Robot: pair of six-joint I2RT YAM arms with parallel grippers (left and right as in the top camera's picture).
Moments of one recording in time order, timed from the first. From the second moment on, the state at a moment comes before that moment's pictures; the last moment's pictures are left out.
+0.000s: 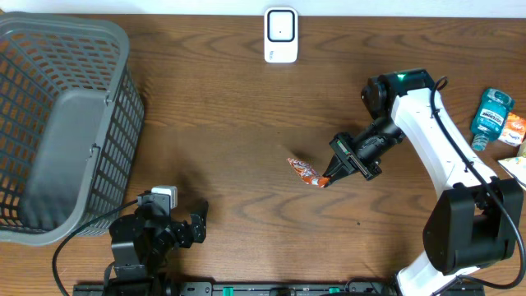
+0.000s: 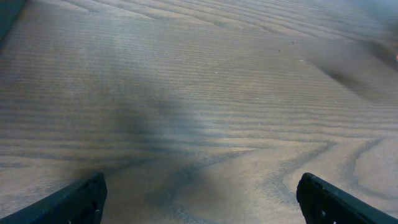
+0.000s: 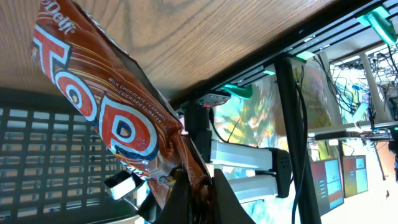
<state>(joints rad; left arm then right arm) 0.07 0.16 0.18 -0.67 0.36 -0.07 0.19 1.80 1.46 -1.66 -0.77 1.02</state>
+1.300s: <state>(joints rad) 0.07 0.16 0.18 -0.67 0.36 -0.07 0.45 1.84 1.32 -1.05 -0.22 0.88</state>
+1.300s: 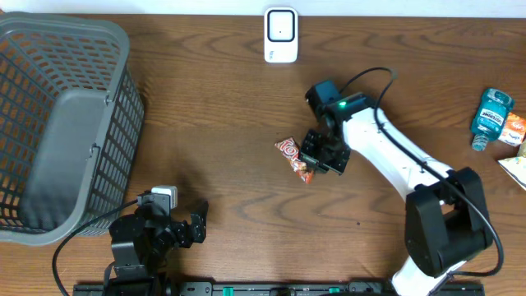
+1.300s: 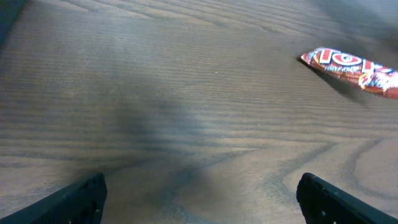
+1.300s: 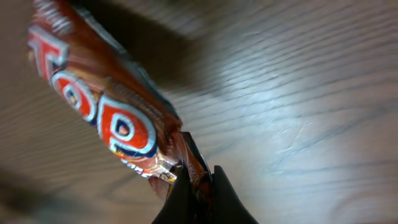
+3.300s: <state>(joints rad) 0.07 0.16 0.18 -0.67 0.36 -0.07 0.63 1.98 1.24 -0.64 0.09 -0.11</state>
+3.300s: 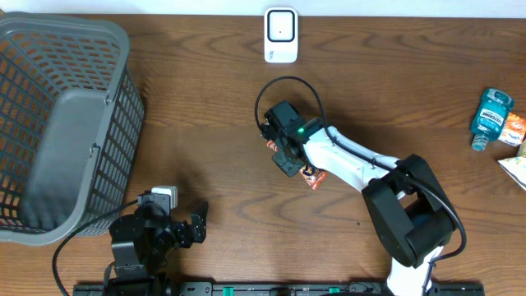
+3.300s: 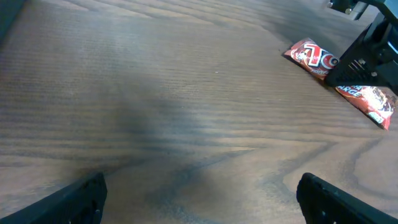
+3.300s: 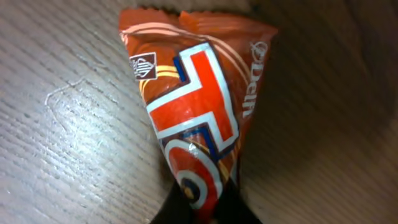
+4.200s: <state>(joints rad) 0.07 0.16 0.18 -0.67 0.36 -0.07 0.44 2.05 1.48 -1.70 -1.46 -0.40</state>
